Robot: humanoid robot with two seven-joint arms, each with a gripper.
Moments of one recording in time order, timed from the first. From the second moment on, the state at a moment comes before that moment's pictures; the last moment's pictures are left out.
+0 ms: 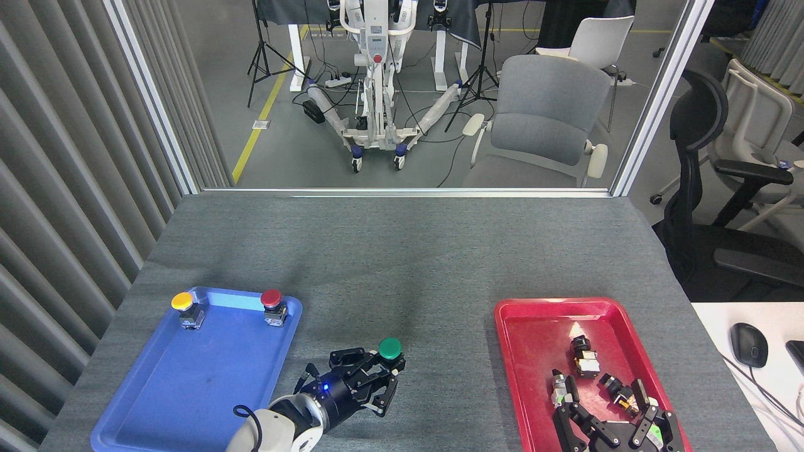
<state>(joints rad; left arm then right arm) -0.44 0.02 -0.40 -0.81 -1.48 -0.51 0.17 0.29 0.00 -0.06 -1.77 1.46 -0.01 -0.12</state>
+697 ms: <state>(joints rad) -0.33 -0.01 -0.41 -0.89 -1.45 -0.41 0.22 0.23 0.01 0.00 -1.71 1.47 -0.04 -0.13</state>
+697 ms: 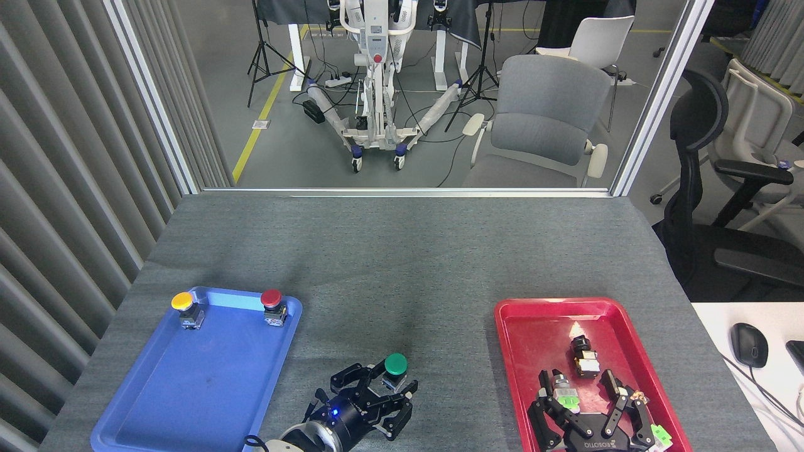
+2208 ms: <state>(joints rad) 0.19 0.25 0.12 -1.59 -1.24 -0.22 0.14 -0.16 0.20 0.40 -1.20 1.61 0.03 -0.11</state>
